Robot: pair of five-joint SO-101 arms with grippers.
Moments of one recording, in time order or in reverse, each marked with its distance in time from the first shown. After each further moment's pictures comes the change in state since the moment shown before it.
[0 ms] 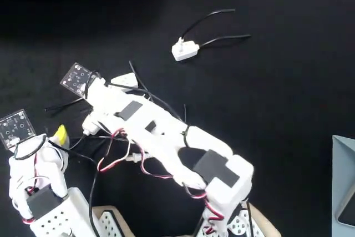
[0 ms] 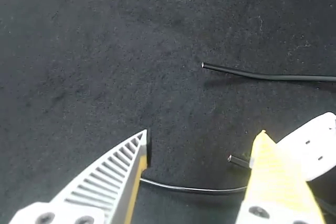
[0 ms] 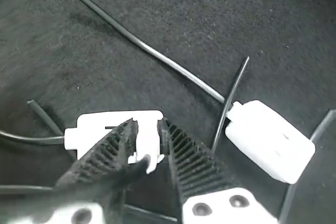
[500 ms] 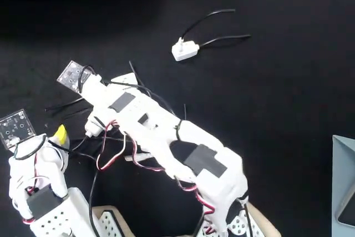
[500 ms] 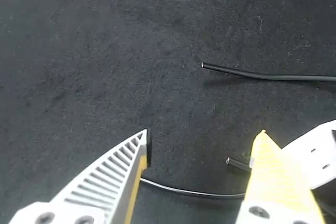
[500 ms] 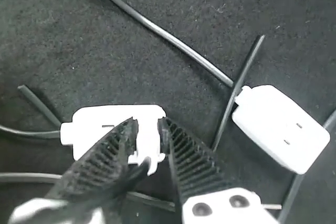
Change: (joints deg) left arm 0.0 0.0 0.0 0.0 0.0; right arm 0.3 6.5 -11.3 14.0 0.0
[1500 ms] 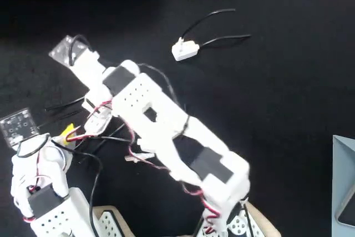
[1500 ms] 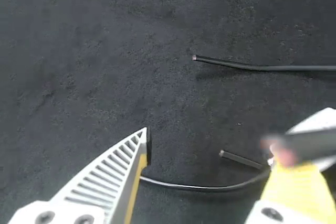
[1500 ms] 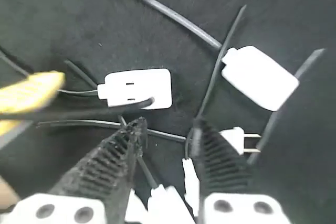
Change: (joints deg) left arm 2.4 0.0 0.9 0.0 -1.1; right arm 0.0 -7.6 -25.5 38.5 -7.5
